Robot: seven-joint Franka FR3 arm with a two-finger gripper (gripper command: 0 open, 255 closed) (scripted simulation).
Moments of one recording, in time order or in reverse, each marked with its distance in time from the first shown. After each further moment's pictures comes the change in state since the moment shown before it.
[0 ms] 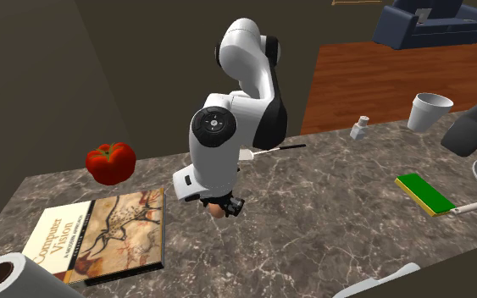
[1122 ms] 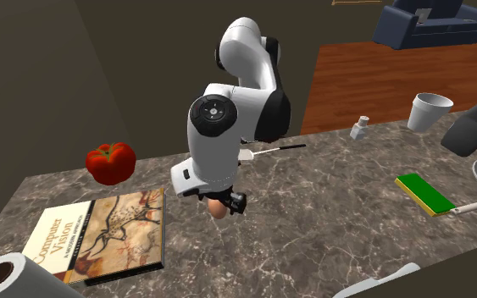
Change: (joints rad) arm 0.006 0.016 0.002 0.081 -0.001 -0.065 -0.001
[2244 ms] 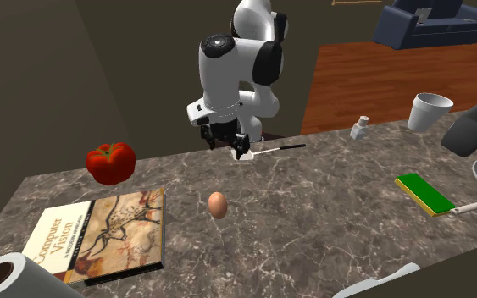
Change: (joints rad) arm -0.054 -0.582 -0.053 -0.600 0.132 0.077 -0.090
